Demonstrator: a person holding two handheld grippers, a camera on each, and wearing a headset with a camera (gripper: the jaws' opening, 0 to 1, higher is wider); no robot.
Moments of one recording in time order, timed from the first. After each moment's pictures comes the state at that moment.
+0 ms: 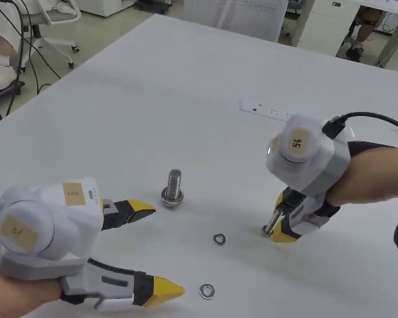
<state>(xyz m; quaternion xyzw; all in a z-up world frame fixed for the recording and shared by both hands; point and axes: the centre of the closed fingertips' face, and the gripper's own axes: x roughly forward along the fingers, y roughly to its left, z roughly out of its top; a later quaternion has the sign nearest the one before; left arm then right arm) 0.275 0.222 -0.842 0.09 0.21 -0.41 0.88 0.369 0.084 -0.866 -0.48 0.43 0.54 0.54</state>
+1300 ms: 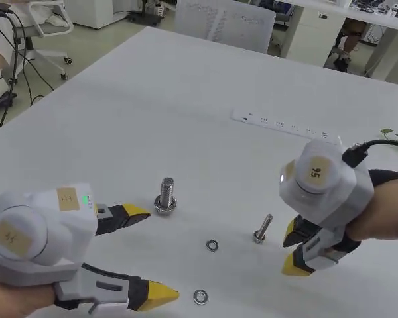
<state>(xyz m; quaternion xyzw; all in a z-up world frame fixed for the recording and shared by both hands) 0.277 0.217 -0.834 0.10 0.20 -0.42 0.88 0.321 0.058 -0.858 -0.46 0.45 0.54 0.55</state>
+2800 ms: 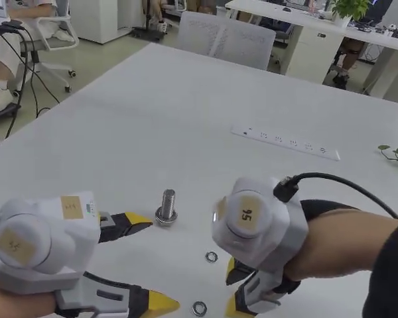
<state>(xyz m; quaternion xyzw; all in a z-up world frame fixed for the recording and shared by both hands) 0.278 0.216 -0.822 0.11 0.19 -0.42 0.88 0.264 0.135 -0.864 -0.48 0.40 0.61 0.49</state>
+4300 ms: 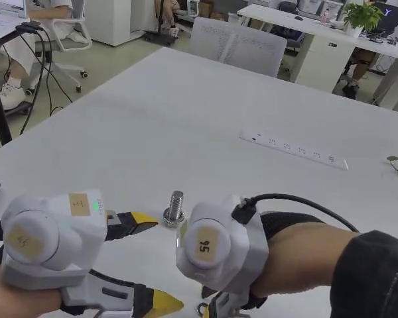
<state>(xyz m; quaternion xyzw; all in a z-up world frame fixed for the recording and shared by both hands) 0.276 0.217 -0.819 0.10 0.18 -0.41 0.89 0.249 0.161 -0.880 -0.53 0.36 0.63 0.44</state>
